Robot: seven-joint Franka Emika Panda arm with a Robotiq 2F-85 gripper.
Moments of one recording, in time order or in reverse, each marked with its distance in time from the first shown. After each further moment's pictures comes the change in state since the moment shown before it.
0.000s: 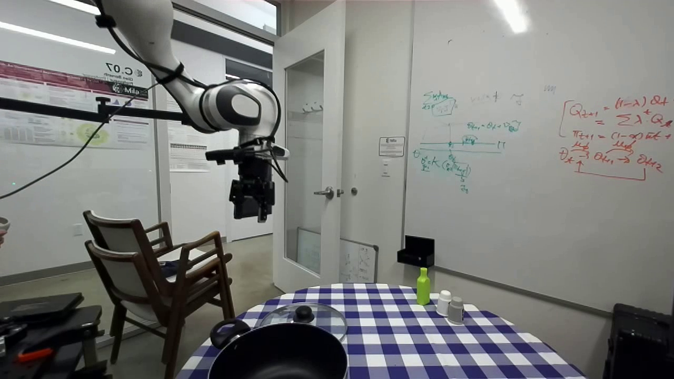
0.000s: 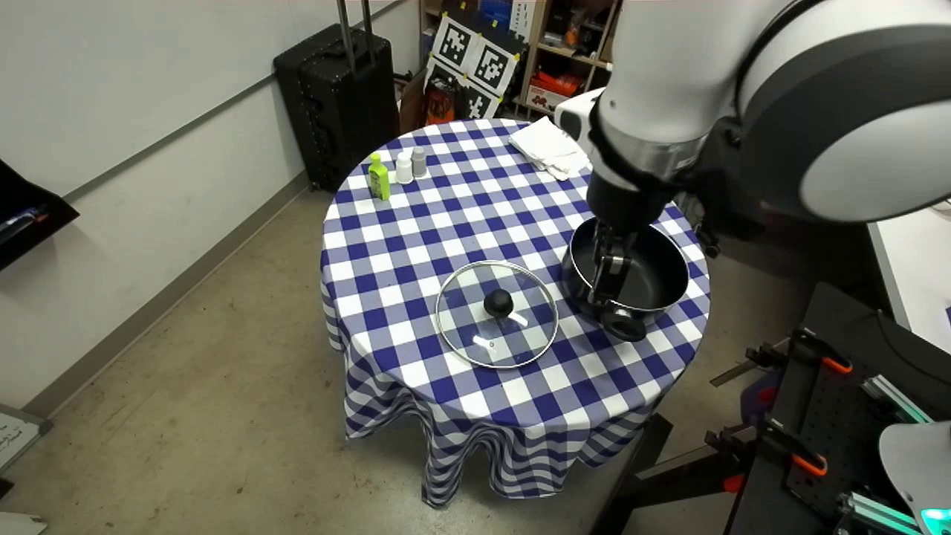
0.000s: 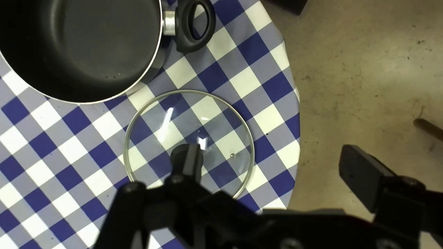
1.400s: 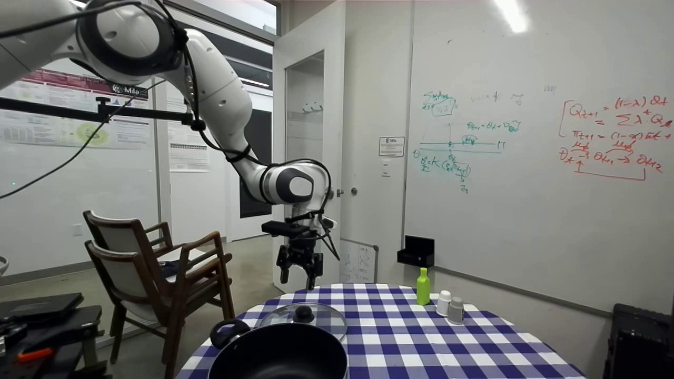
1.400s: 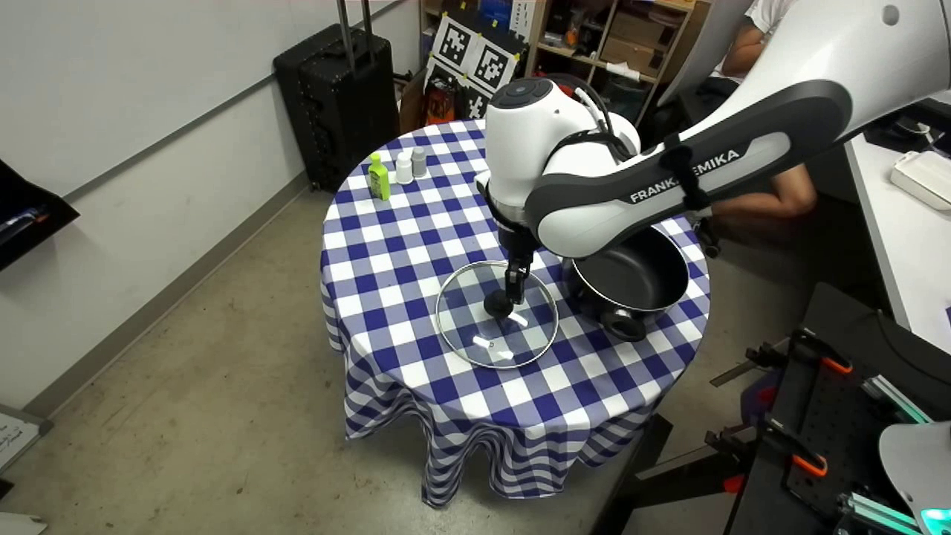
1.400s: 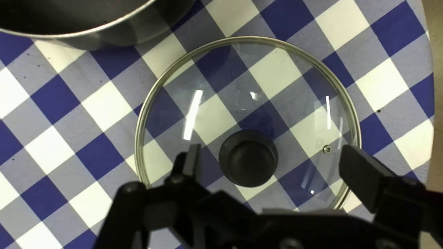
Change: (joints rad) arm 0.011 0.590 -0.134 0.460 -0.045 0.077 -0.063
